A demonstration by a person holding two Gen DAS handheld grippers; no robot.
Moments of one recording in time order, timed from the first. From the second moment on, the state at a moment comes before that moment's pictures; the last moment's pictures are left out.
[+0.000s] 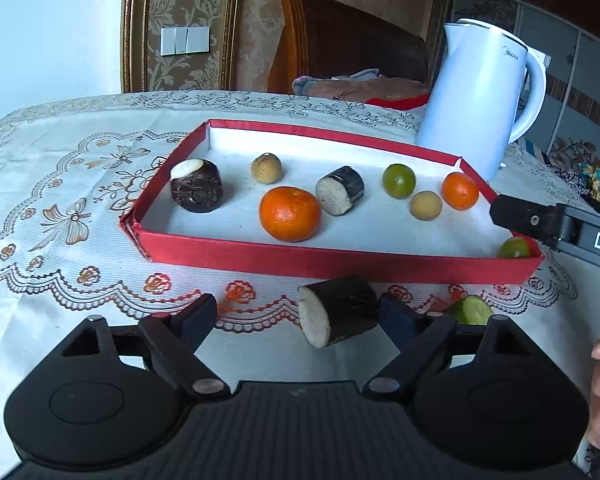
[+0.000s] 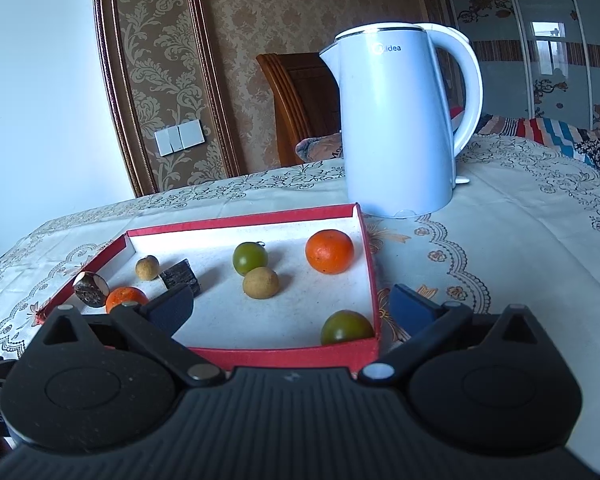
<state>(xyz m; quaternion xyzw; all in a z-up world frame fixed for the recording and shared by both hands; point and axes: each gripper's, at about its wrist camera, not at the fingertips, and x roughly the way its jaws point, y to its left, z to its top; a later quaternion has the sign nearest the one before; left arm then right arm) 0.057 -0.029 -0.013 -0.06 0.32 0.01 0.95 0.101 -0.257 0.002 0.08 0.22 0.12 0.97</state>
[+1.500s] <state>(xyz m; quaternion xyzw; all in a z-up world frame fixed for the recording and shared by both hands) 0.063 -0.001 -0.019 -0.02 0.33 0.07 0.94 0.060 -0.204 -0.015 -0.07 0.27 0.18 0.94</state>
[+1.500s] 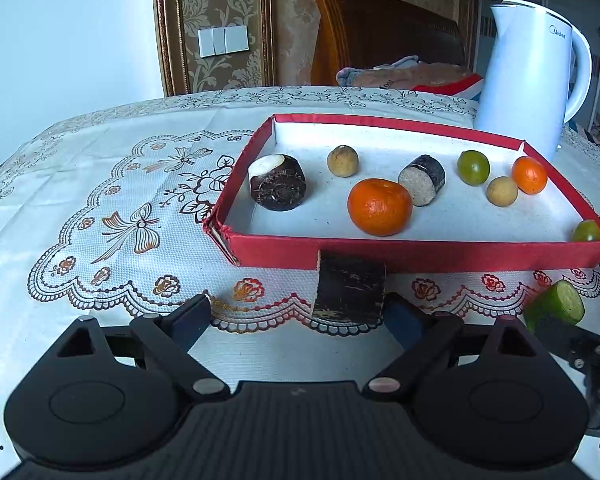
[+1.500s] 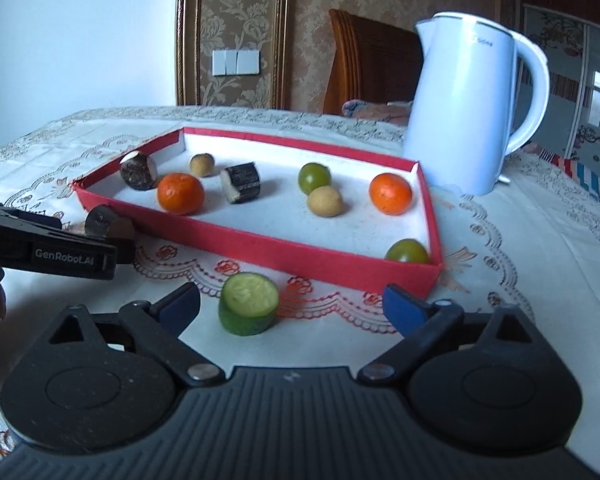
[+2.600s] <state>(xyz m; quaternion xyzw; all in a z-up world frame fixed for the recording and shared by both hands) 0.057 -0.004 -0.015 -0.01 0.32 0.05 0.95 0.064 -0.202 -0.019 -0.06 0.29 0.20 0.93</state>
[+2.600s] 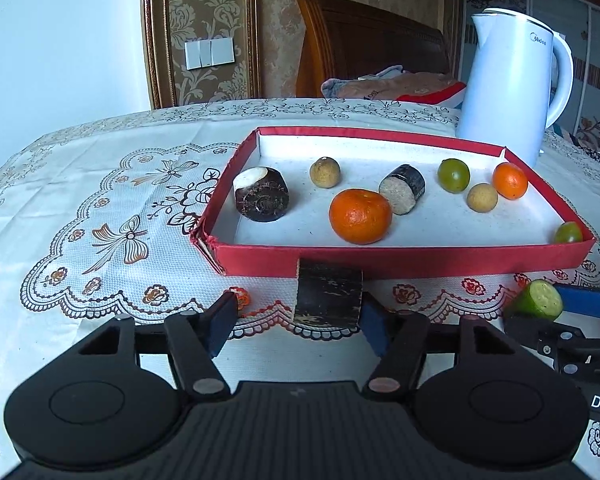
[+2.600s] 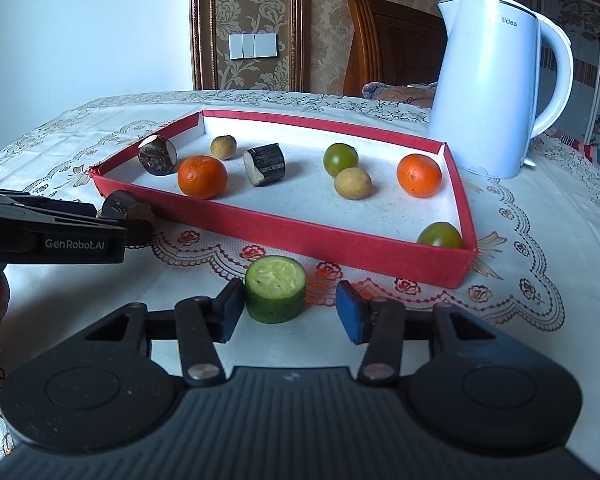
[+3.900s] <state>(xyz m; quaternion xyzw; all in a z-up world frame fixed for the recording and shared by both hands) 0.043 -0.009 -0.006 0.00 0.29 0.02 0.96 0.049 -0.207 -0.011 -0.05 0.24 0.21 0.95</state>
